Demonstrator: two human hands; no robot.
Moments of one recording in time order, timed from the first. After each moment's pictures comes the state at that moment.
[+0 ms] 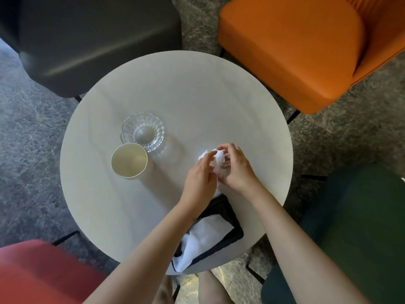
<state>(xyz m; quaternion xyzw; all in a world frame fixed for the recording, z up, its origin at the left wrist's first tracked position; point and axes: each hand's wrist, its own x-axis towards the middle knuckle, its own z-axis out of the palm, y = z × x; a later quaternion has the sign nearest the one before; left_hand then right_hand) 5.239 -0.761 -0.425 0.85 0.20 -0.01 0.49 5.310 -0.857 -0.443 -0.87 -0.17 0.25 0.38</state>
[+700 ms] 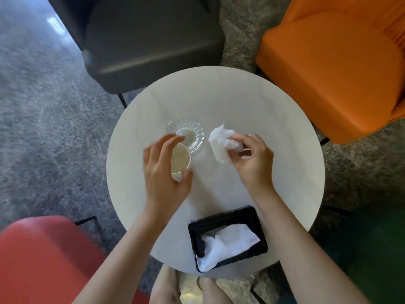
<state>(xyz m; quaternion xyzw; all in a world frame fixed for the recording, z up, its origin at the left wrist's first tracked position) 5.174 -0.666 -0.358 0.87 0.25 0.27 0.32 5.300 -0.787 -0.383 -0.84 -0.23 0.00 0.50</state>
